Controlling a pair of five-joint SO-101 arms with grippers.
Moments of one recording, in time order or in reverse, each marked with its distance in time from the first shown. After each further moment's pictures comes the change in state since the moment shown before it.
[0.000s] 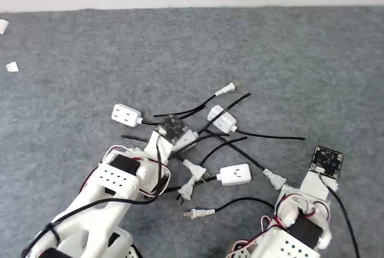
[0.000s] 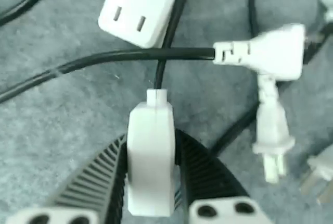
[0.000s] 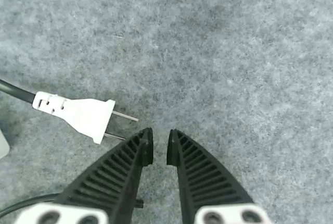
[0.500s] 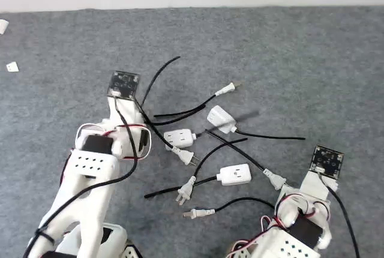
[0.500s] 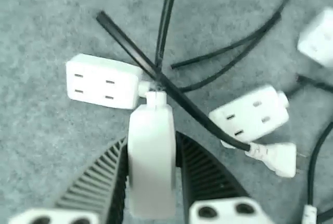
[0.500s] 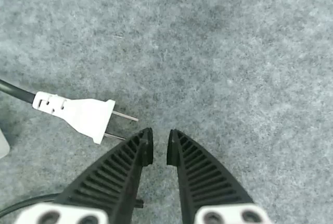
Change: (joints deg) left arm -14.3 0.0 -12.3 -2.9 12.6; right arm 0.0 0.0 0.0 0.0 0.0
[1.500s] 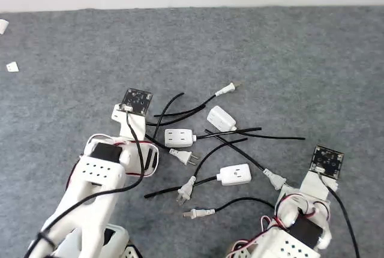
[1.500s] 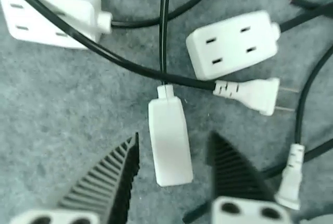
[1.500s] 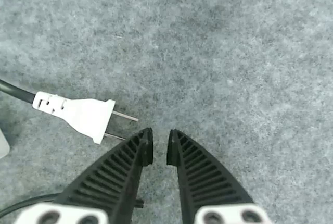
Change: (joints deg) left arm 4.6 -2.1 4.8 7.8 1.4; right arm 0.0 0.0 0.0 0.0 0.0
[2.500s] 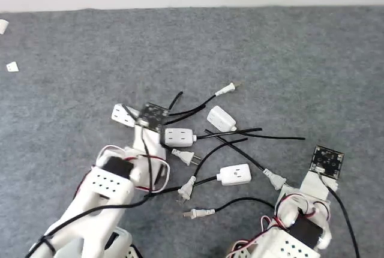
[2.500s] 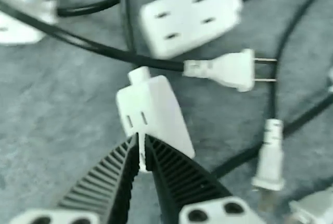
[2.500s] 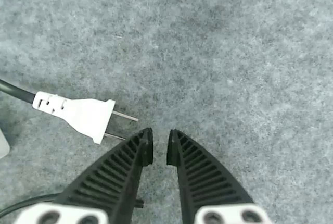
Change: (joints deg) left arm 7.9 -3.8 8.2 -4.8 0.3; right arm 0.0 0.0 0.0 0.0 0.0
